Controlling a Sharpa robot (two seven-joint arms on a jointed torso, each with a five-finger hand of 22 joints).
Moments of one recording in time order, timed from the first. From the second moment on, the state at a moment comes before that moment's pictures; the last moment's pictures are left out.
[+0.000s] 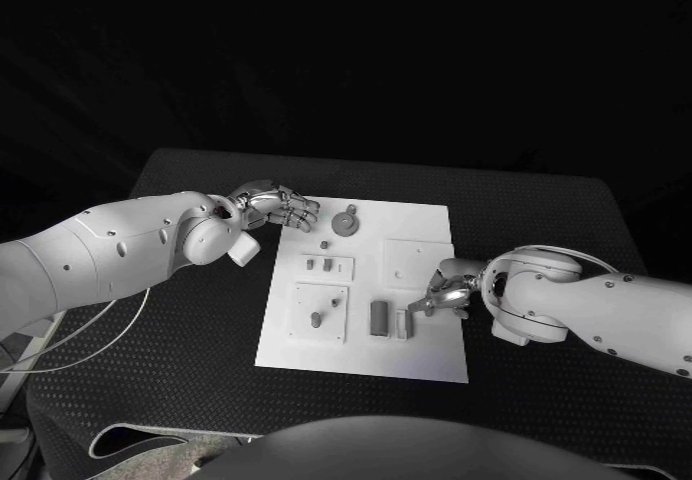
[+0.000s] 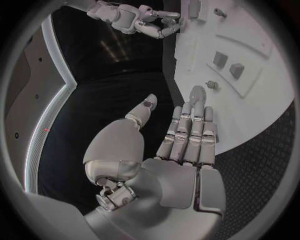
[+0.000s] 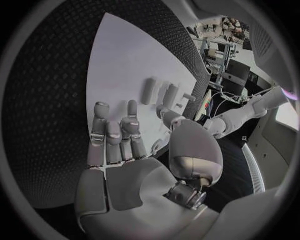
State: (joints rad) left arm 1.19 -0.75 -0.12 1.13 -0.31 0.07 0.13; left_hand 0.96 -0.03 0.42 -0.27 0.06 0.81 0.20 0.30 0.43 1.03 0.17 0.13 0.07 0.80 0.16 0.51 0.42 0.01 0.72 0.06 0.07 0.84; right arm 1.20 -0.79 -0.25 1.60 -1.11 -0.02 -0.48; right_hand 0.80 -0.19 0.57 0.05 0.05 1.00 0.09 0.36 0.57 1.04 -0.02 1.42 0.80 0.99 -0.11 1.66 0.84 0.25 1.05 0.01 0.82 1.31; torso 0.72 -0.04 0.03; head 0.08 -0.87
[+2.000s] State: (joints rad) left arm 1.19 -0.76 -0.13 1.13 -0.32 0.08 0.13; left_hand 0.94 -0.03 0.42 -0.27 0.05 0.81 0.20 0.30 0.43 1.03 0.17 0.13 0.07 0.80 0.16 0.51 0.42 0.01 0.72 0.07 0.07 0.84; right arm 1.16 -0.72 -0.23 1.53 -1.25 0.06 -0.44; right_hand 0.80 -0.13 0.58 -0.23 0.05 1.07 0.06 0.38 0.60 1.08 -0.03 1.44 0.87 1.05 -0.13 1.66 0.89 0.25 1.07 0.01 0.82 1.31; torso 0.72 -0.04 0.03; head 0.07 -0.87
